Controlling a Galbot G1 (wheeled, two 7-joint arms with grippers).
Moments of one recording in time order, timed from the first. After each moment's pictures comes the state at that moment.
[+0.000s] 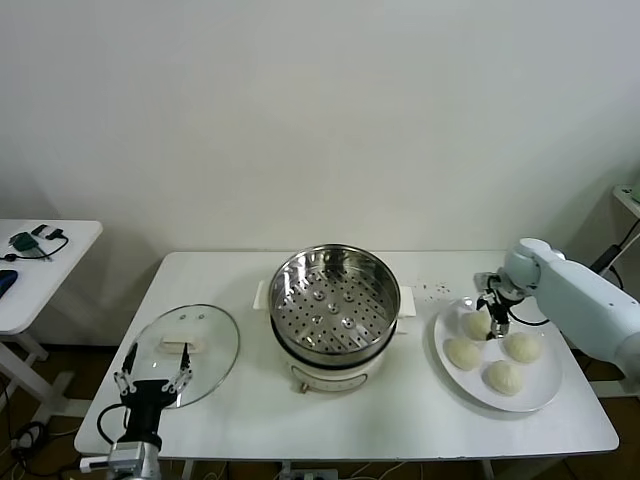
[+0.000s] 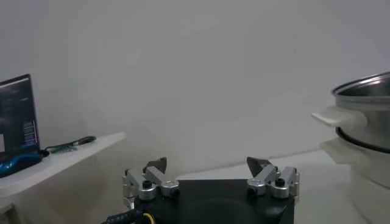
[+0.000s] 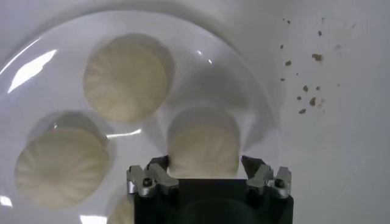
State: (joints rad) left arm 1.63 -1.53 -0.72 -1.98 0.10 -0.08 -0.03; right arm 0.01 0.85 -0.79 0.80 -0.24 -0.07 -1.11
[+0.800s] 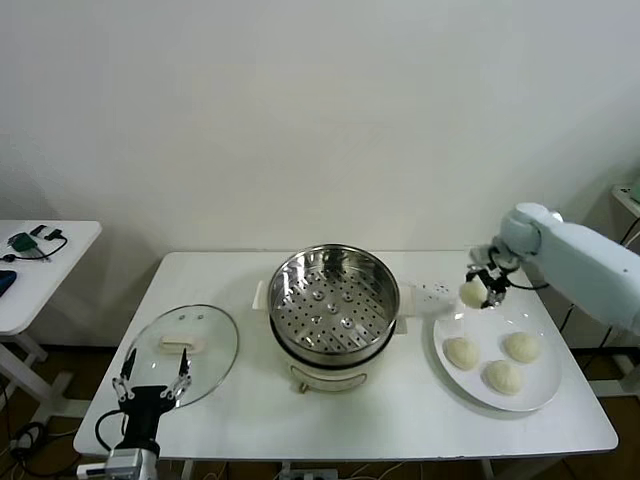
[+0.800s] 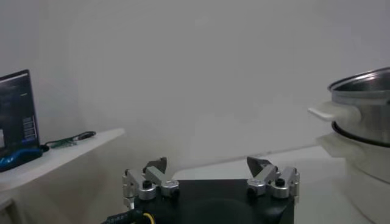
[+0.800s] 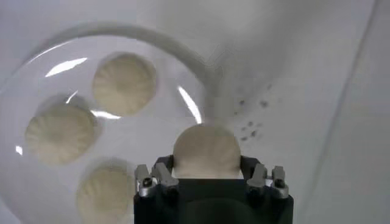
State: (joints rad) left arm 1.66 -1.52 -0.72 -1.99 0.08 -0.08 -0.03; right arm 0.53 0.86 -1.19 1.08 -0.14 0.23 -1.16
